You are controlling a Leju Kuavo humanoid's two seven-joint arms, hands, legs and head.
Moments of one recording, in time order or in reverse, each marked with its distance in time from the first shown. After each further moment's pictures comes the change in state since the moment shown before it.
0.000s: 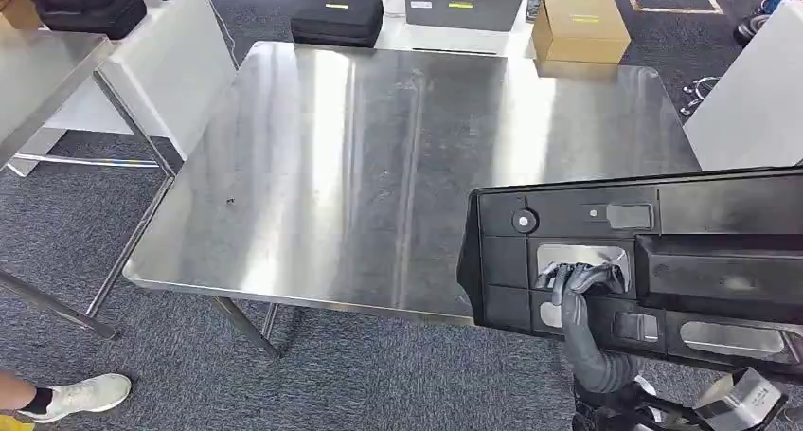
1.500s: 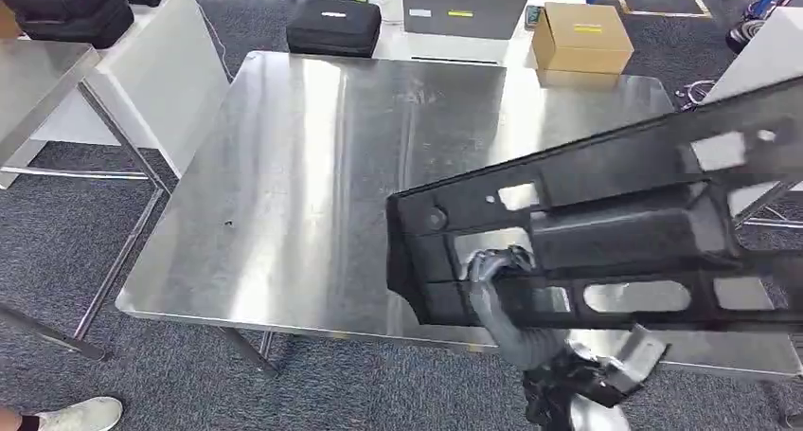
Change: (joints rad) left arm -0.017 0.001 -0.022 0.000 -0.027 0.006 0.016; right arm -0.227 0.000 0.236 0.146 0.155 -0.013 0.083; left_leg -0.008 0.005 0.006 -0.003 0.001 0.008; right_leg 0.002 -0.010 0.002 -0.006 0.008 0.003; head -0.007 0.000
